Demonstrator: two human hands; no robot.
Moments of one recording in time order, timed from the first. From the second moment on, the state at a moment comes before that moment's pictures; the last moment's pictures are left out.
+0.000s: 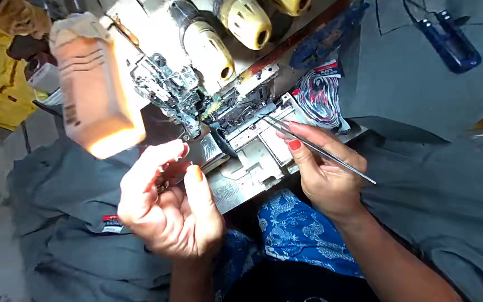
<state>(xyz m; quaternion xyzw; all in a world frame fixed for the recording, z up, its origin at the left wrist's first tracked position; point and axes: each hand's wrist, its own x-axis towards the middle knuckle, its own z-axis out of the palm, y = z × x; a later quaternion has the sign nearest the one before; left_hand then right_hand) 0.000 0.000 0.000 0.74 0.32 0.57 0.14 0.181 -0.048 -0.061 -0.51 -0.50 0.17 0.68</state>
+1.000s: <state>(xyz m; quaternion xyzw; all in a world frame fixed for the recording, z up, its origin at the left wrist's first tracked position) 0.093 0.013 0.008 0.20 0.35 0.42 0.81 0.178 -0.037 -0.078 -0.46 -0.42 0.19 0.76</state>
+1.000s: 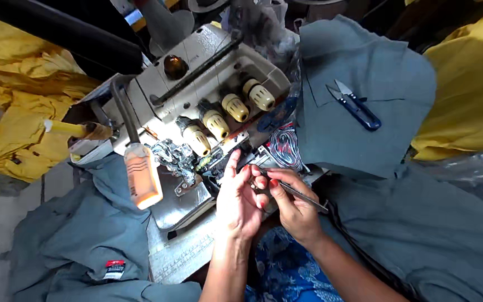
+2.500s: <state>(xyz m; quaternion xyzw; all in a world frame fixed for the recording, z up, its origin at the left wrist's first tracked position) 0.106 0.025 -0.020 0.46 0.51 0.50 0.53 0.189 -0.004 -0.050 -0.44 -0.46 0.15 0.76</state>
